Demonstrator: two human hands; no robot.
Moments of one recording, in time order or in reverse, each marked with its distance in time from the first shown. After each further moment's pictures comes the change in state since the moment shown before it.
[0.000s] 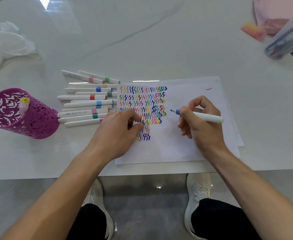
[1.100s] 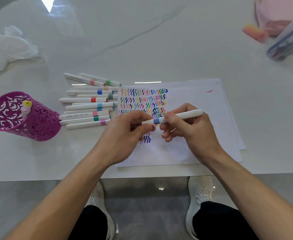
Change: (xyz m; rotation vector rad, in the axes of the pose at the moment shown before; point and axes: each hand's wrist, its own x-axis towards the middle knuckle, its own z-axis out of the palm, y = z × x) left_hand -0.003 0.005 0.002 -0.361 -0.095 0.087; right_hand -0.006 -0.004 0.010 0.082 -0.262 0.011
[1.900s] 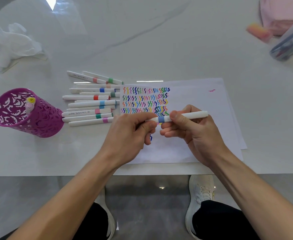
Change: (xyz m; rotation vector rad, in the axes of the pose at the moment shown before) left_hand -0.007 0.004 0.011 -0.066 0.113 0.084; right_hand -0.005 -0.005 0.000 0.255 -0.016 0.116
